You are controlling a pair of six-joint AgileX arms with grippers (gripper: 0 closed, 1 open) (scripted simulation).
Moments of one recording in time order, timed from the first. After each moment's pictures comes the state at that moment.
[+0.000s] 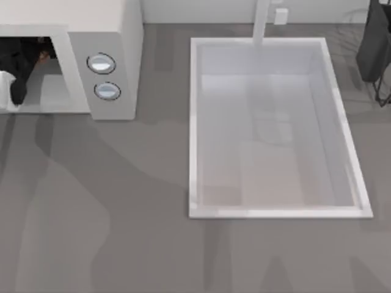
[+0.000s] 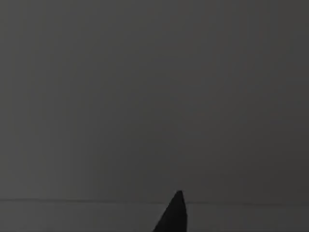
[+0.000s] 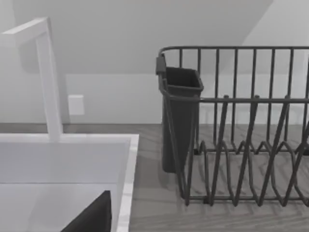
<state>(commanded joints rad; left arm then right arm) 0.05 2.63 1.71 0.67 0.06 0.02 0.00 0.00 0.00 0.00 0.00 0.00</state>
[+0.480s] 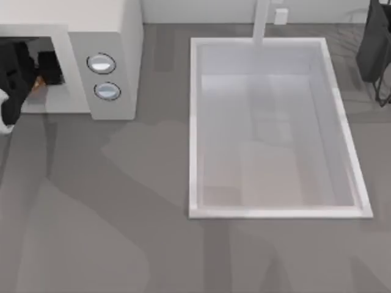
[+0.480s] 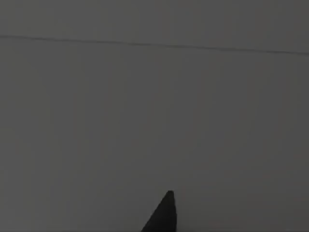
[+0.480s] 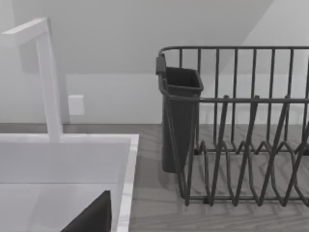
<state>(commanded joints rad) -0.13 2.12 1.28 0.55 -0.10 -0.04 0.00 0.00 0.00 0.00 0.00 0.00</state>
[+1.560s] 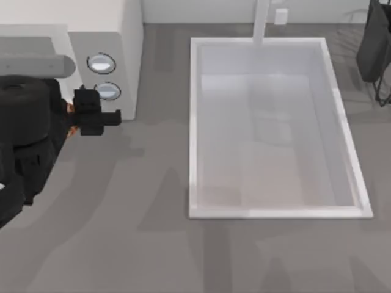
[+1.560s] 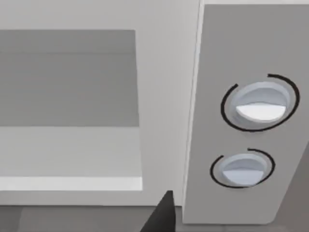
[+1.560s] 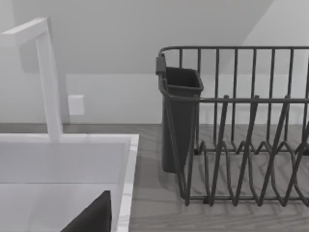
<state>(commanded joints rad) -0.42 1.27 0.54 0.35 -0.38 -0.13 0.00 0.00 0.00 0.00 0.00 0.00</state>
